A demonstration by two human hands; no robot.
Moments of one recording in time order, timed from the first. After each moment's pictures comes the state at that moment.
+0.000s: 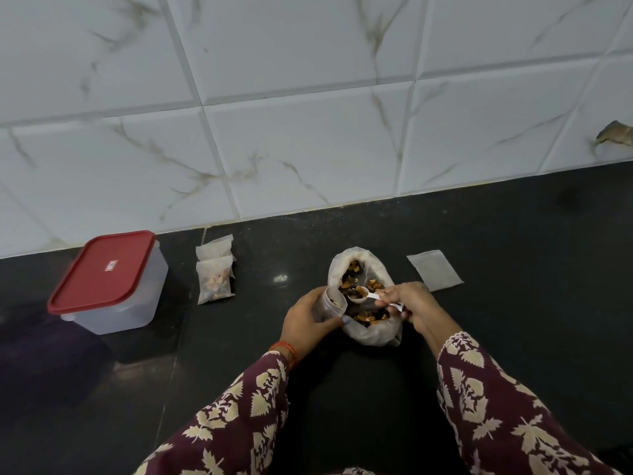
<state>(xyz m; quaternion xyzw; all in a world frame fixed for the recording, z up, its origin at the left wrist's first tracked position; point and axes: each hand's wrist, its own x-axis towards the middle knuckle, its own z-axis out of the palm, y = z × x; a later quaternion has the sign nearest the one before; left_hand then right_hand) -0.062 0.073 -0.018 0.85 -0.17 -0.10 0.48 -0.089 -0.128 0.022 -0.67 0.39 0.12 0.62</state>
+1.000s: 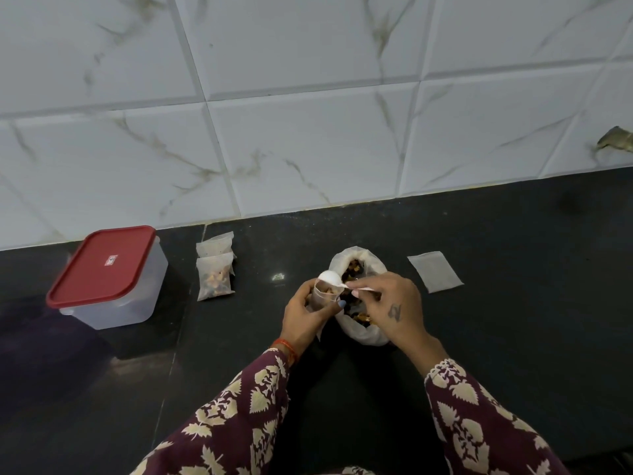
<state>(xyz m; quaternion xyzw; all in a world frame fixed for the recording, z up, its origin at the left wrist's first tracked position) -0.062 0.070 -0.022 0.72 -0.09 -0.12 0.67 -0.114 -0.087 0.025 -0.91 0.03 -0.24 0.34</state>
